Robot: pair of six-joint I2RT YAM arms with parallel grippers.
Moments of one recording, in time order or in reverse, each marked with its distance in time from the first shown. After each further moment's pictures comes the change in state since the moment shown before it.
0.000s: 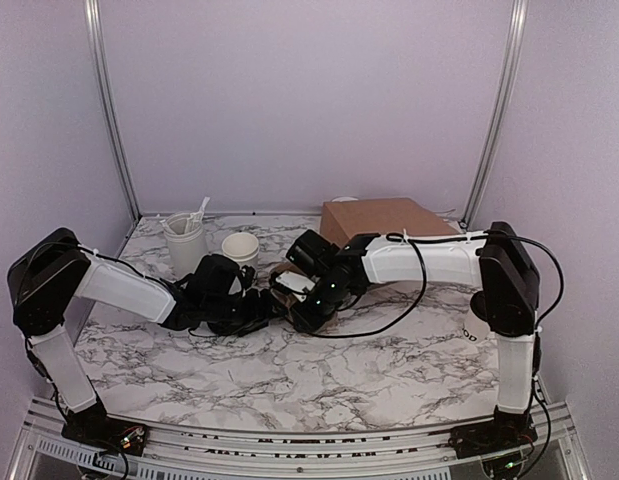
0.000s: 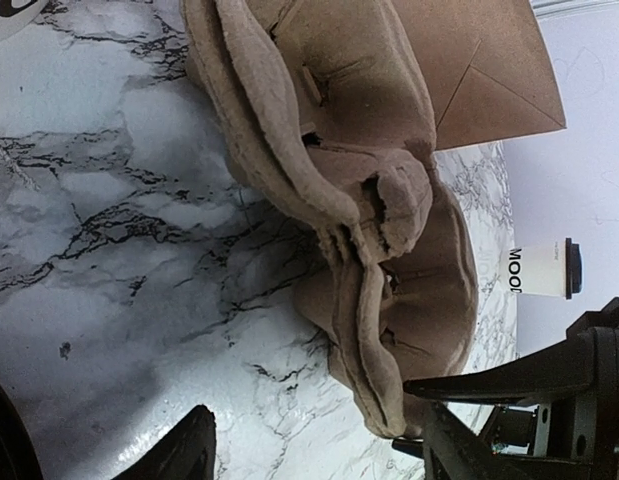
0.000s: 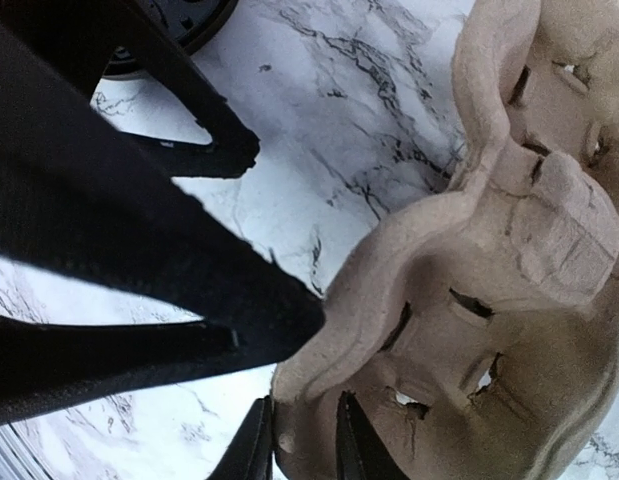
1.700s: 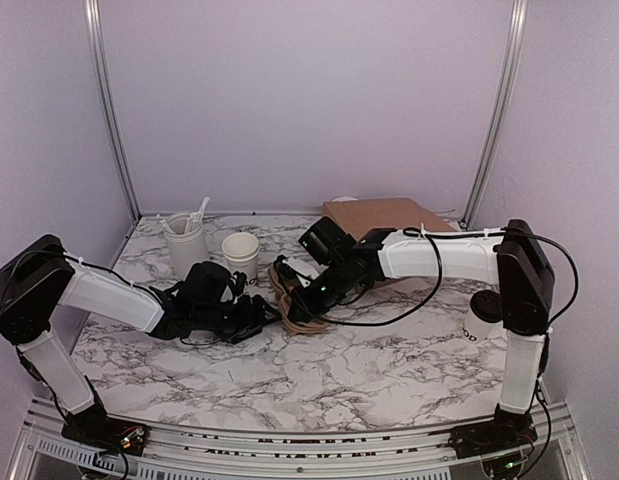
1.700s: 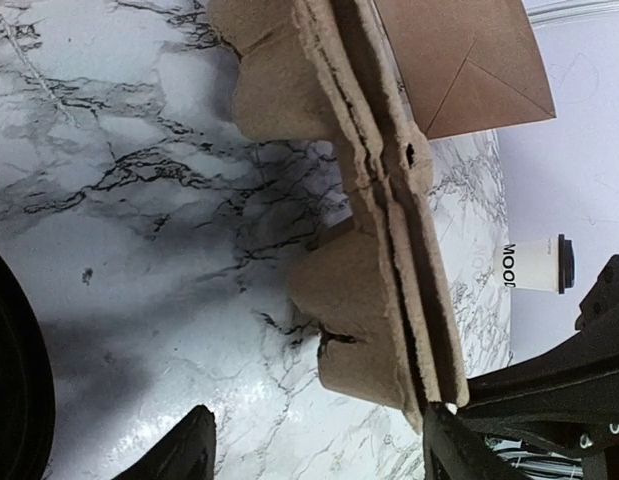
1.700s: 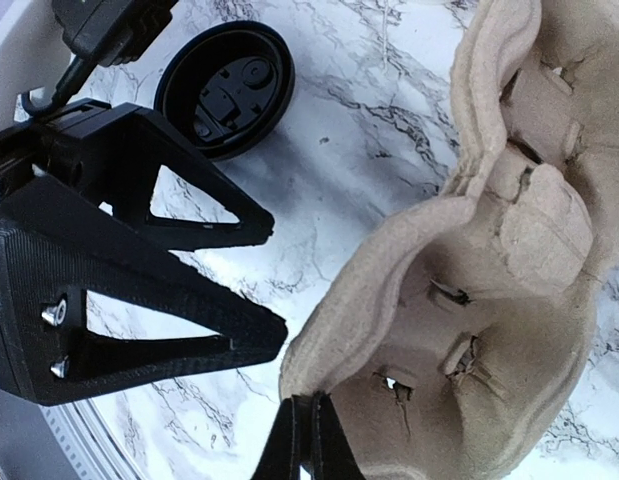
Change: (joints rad) left arm -0.025 -0.090 -0.095 0.021 -0.030 -0.047; right arm -0.047 -0.078 -0.070 0.137 -0.187 0.193
